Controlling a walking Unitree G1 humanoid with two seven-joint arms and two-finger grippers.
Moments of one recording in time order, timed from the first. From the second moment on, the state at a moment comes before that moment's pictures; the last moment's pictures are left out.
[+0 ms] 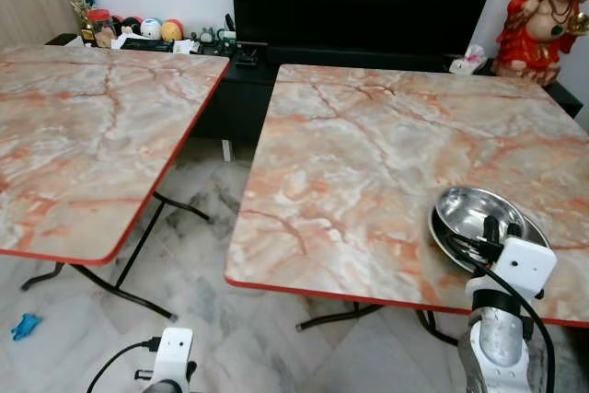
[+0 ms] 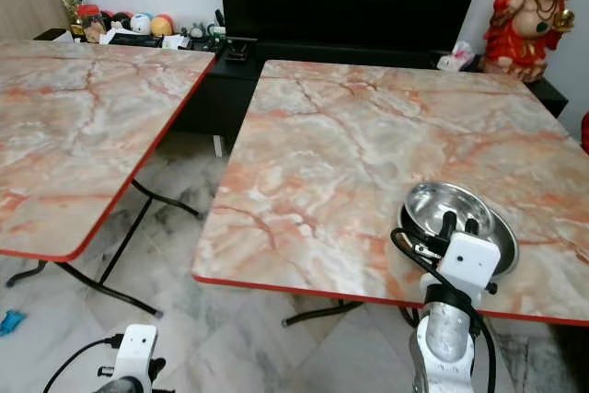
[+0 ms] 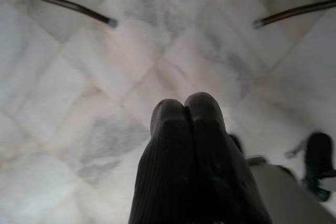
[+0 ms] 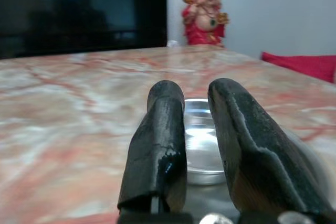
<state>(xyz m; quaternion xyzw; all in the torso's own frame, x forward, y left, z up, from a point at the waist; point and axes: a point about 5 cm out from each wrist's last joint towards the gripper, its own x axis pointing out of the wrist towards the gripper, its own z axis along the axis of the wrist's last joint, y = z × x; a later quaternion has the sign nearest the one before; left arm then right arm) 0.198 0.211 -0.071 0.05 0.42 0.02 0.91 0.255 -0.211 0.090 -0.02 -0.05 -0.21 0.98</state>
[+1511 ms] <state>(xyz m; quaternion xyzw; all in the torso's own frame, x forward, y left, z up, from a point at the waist) 0.205 0.214 -0.067 0.05 0.41 0.03 0.91 0.264 -0.183 0.077 -0.01 -0.02 -0.14 0.99</state>
